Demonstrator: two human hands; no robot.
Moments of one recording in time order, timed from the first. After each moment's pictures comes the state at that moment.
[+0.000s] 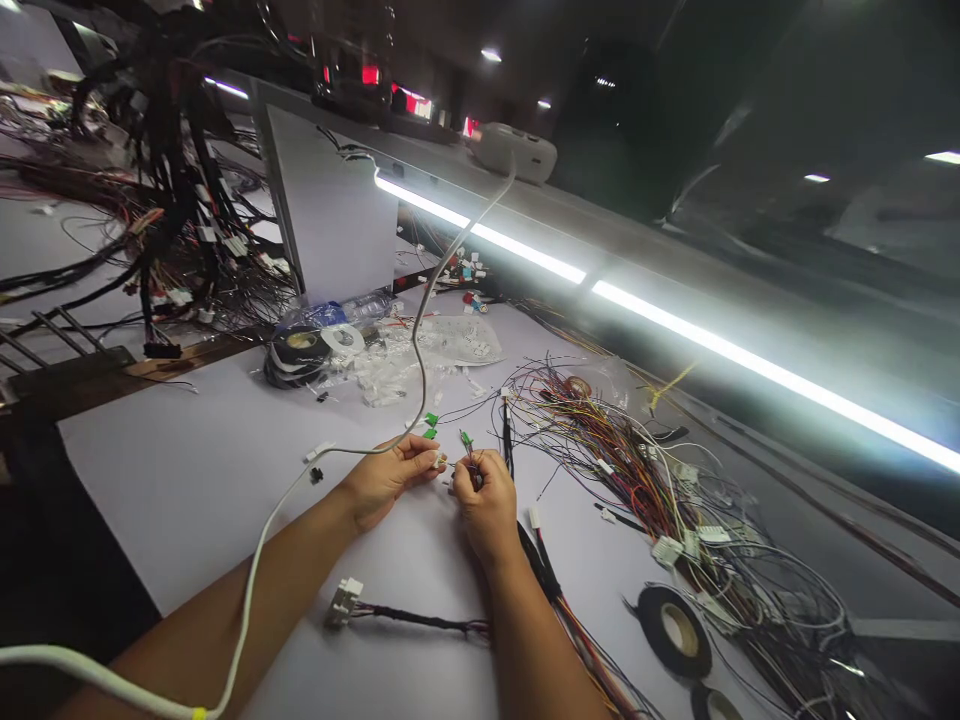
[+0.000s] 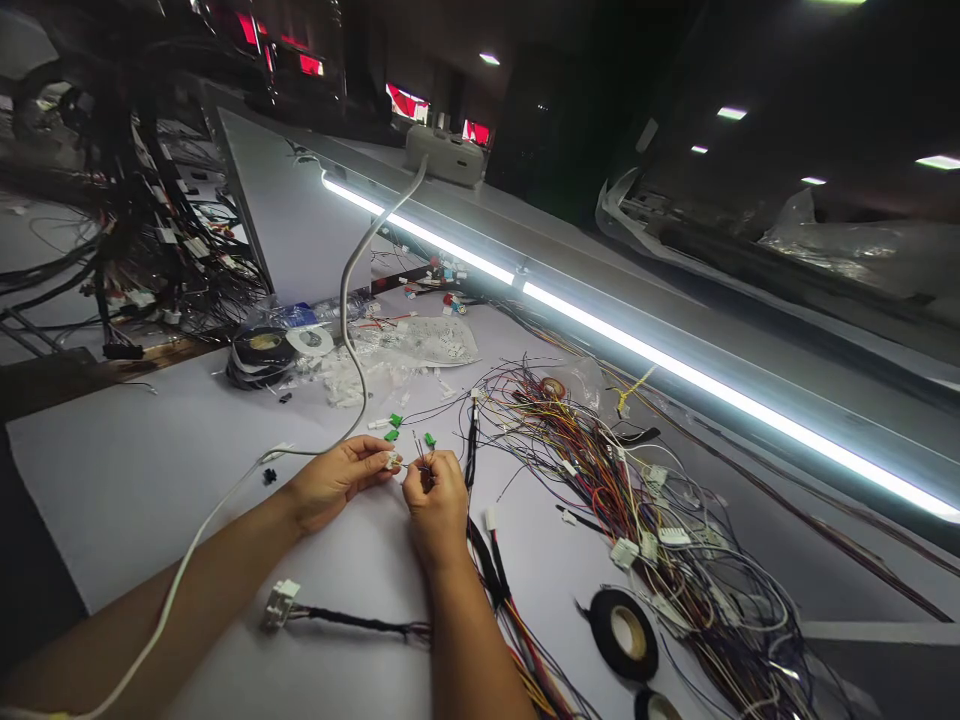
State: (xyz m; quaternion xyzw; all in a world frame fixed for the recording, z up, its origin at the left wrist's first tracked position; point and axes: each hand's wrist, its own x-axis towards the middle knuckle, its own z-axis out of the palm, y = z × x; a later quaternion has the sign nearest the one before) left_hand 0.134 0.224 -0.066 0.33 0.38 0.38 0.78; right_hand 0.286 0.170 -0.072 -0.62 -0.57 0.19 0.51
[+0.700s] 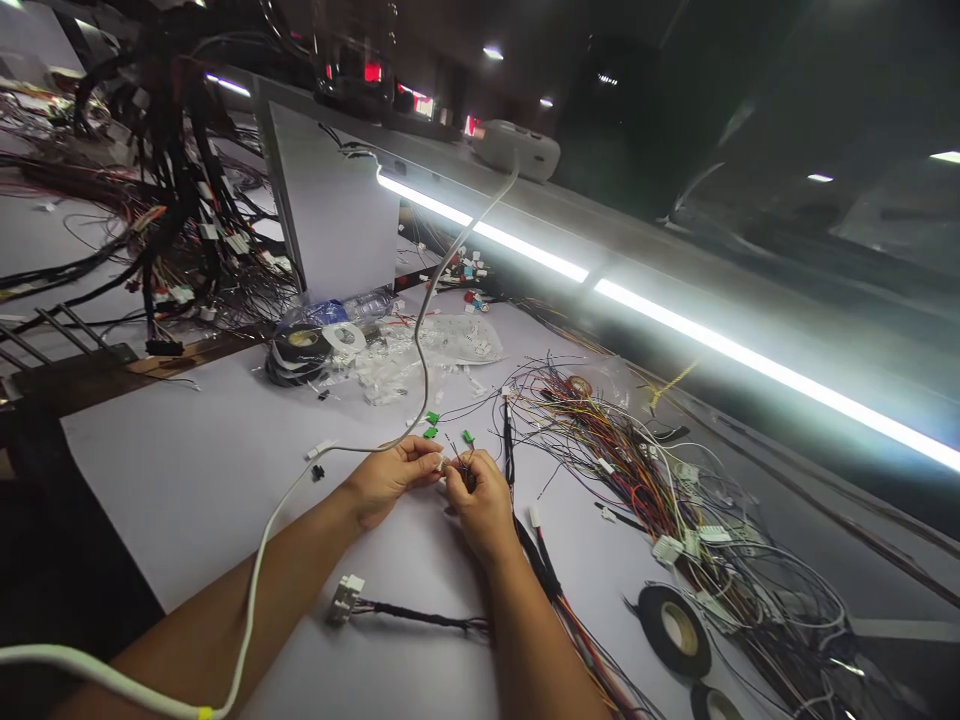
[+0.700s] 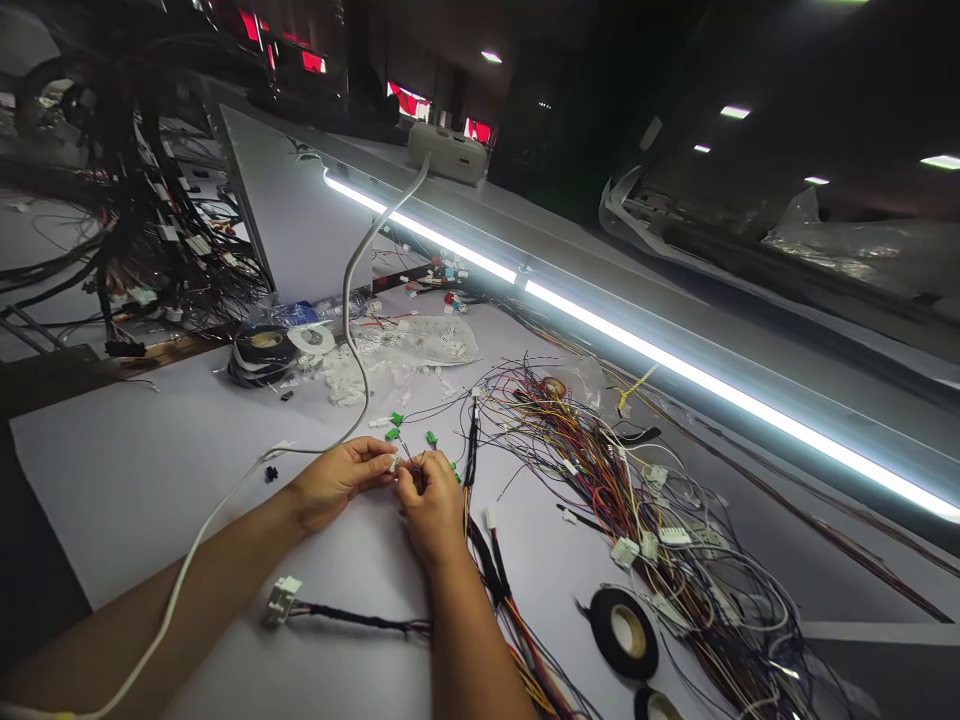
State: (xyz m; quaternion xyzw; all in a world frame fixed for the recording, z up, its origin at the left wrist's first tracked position) left_hand 0.136 0.222 -0.065 0.34 0.39 0.38 0.77; right_hand 0.284 0.170 -0.070 -0.61 -0.60 0.23 0.46
